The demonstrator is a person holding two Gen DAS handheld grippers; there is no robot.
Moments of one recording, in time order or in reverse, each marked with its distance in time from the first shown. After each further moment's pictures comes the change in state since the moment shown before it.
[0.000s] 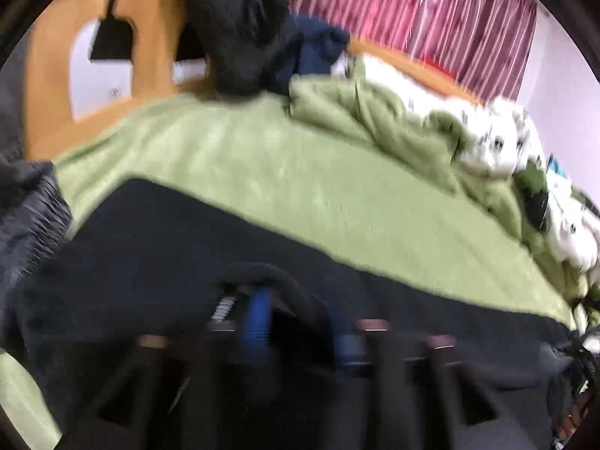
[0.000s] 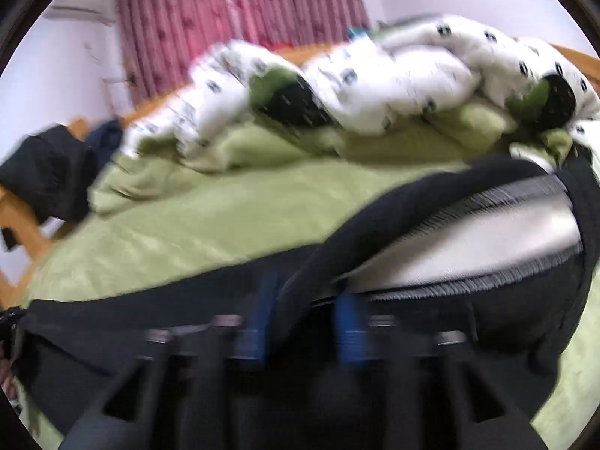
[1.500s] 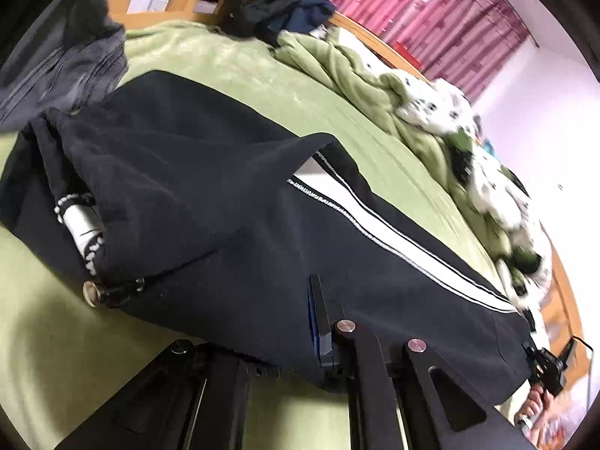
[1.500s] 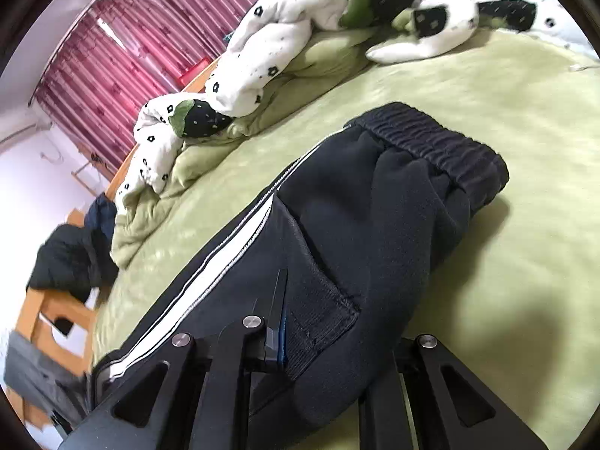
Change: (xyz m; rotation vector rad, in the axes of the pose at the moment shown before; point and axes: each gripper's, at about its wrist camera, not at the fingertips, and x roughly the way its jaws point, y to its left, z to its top) left arm -0.140 0.082 -0.179 -0.119 0.126 -0.304; right arm -0.159 -0.169 -0.097 0.442 0.070 0.128
